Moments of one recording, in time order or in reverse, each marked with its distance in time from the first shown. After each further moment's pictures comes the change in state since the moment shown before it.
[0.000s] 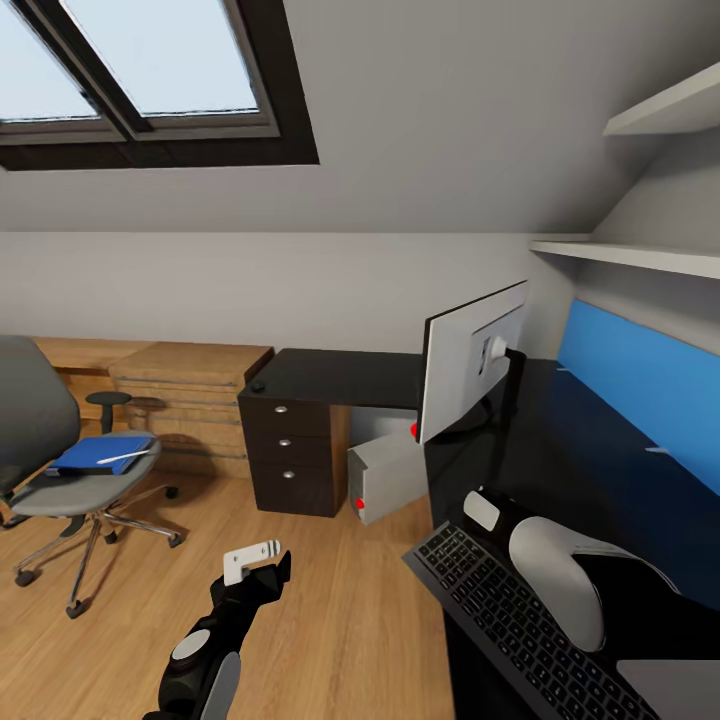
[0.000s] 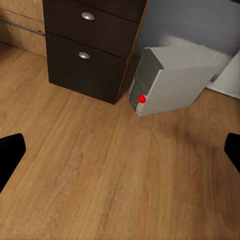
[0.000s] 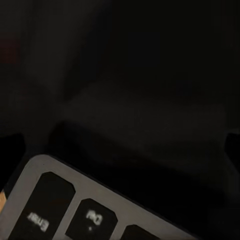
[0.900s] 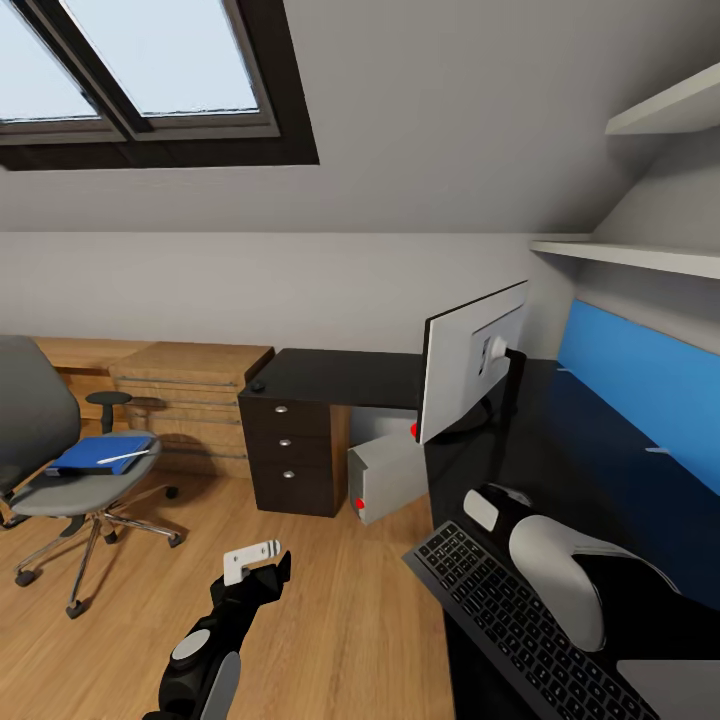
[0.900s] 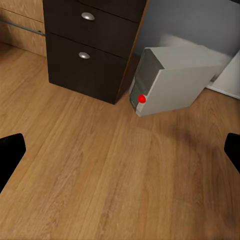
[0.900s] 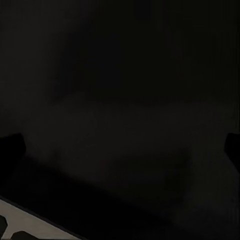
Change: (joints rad) left arm 0.000 0.000 0.000 0.000 0.000 0.000 0.000; right arm -0.001 -0.001 0.007 -0.018 0.072 -0.016 -0.134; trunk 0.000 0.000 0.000
